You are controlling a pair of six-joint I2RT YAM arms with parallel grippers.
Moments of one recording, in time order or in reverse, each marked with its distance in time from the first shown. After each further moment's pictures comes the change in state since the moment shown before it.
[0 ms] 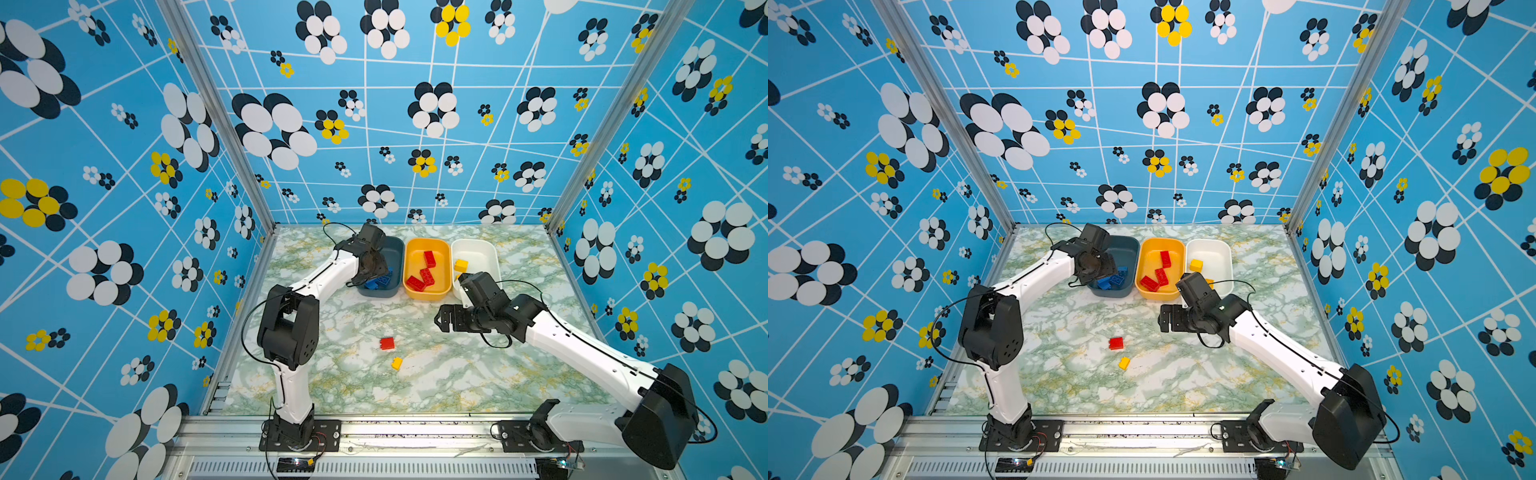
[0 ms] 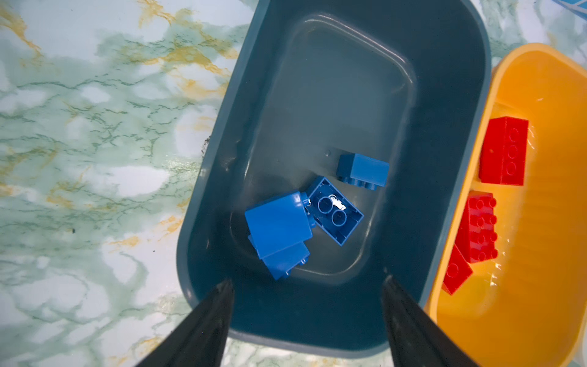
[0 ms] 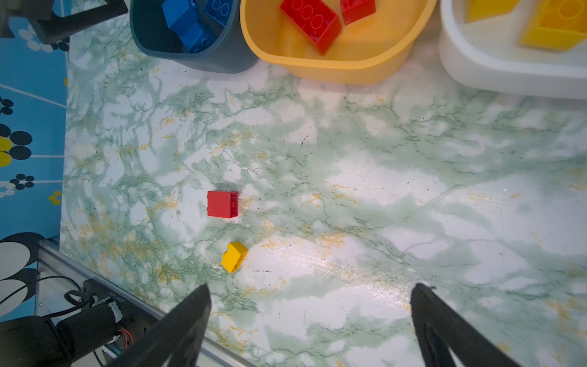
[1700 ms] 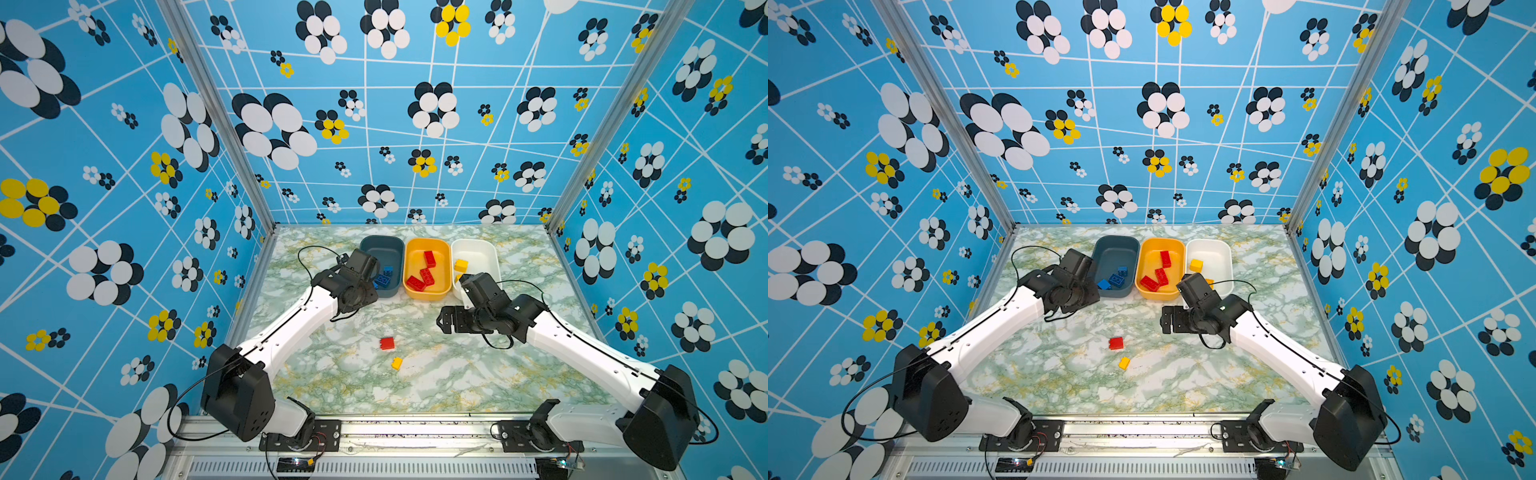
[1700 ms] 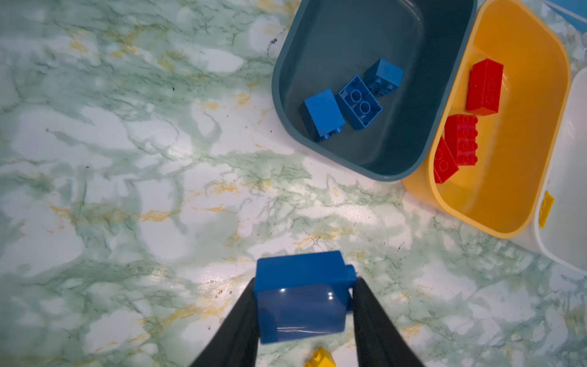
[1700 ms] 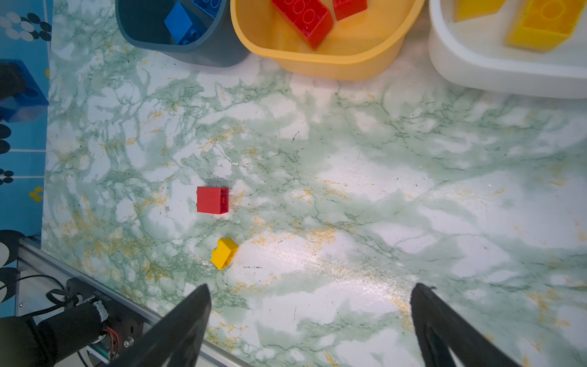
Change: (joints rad) left arm -0.095 -0.432 -0.310 -0.107 -0.074 -0.170; right arm 0.000 -0.006 0.000 -0.027 0.019 -0.022
